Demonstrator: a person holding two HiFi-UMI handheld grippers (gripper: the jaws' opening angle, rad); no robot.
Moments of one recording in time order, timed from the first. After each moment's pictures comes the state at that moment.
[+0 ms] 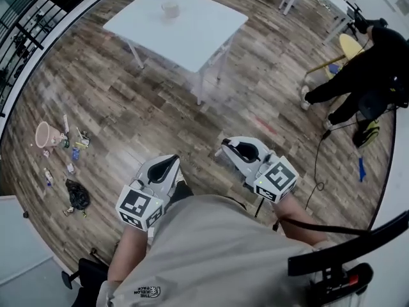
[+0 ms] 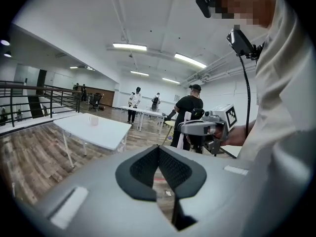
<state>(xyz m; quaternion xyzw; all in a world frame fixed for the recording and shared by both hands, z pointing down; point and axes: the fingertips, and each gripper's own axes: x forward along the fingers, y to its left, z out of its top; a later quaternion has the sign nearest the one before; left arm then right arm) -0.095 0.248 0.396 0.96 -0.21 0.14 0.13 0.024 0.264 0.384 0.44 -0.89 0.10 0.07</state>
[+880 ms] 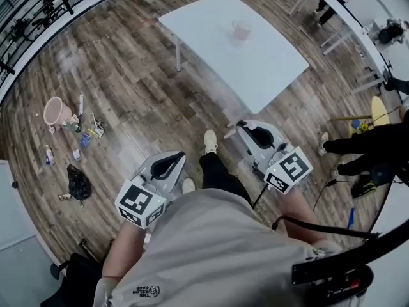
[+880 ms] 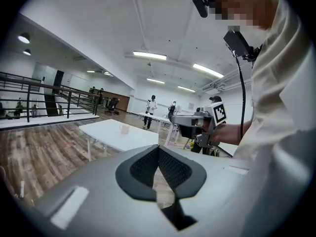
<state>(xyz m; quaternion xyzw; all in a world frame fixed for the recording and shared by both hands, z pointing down) -0.236 0.043 0.395 0.94 -0.29 0.09 0.15 -0.097 -0.002 0.358 0.39 -0.91 0.06 0.08</state>
